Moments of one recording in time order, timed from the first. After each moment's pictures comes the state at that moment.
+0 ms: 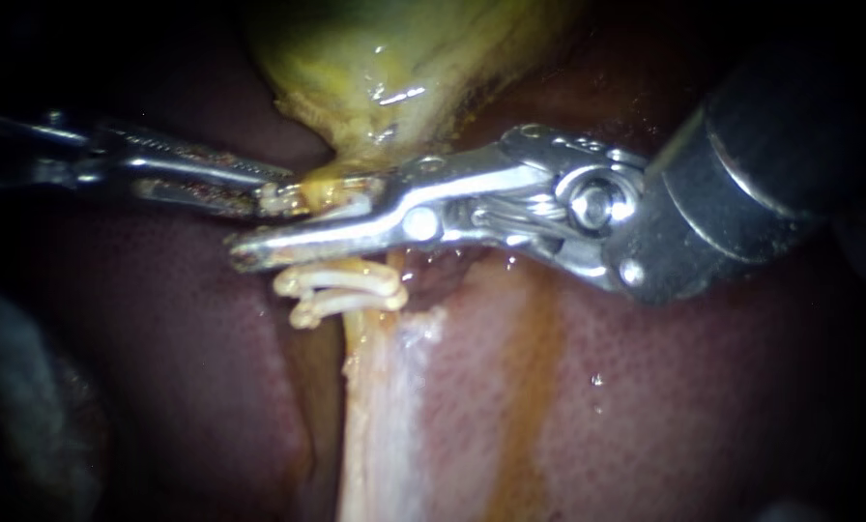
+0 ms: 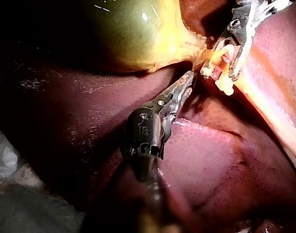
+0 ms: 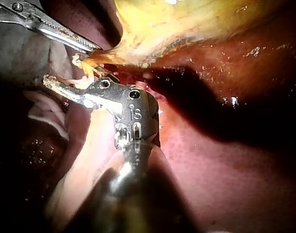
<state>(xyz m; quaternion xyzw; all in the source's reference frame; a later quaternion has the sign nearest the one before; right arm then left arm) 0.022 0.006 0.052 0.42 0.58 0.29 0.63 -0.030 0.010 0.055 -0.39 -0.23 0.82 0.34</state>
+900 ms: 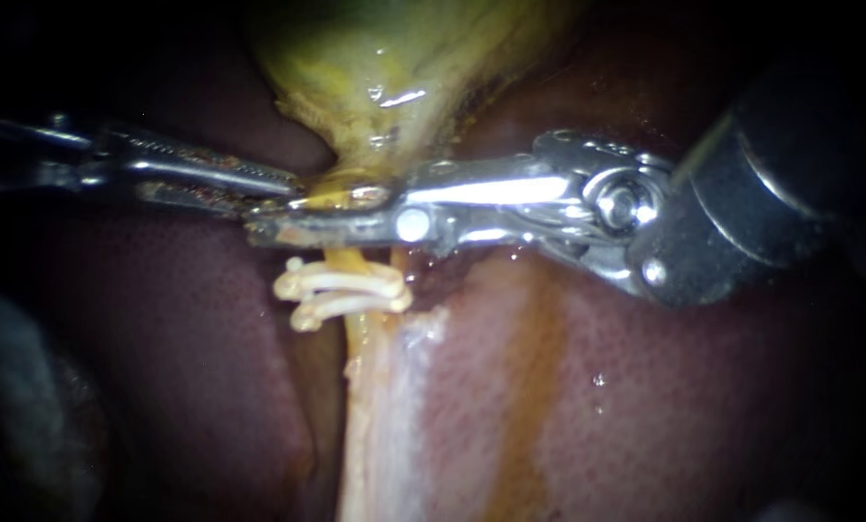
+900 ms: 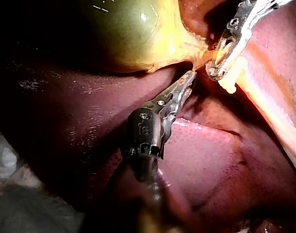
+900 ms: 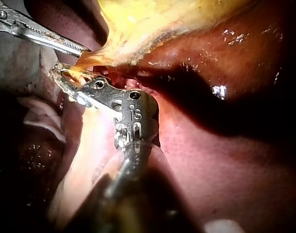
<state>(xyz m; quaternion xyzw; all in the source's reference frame) 0.021 0.006 0.053 0.45 0.56 0.31 0.62 -0.030 0.010 0.055 -0.39 -0.23 0.82 0.34</state>
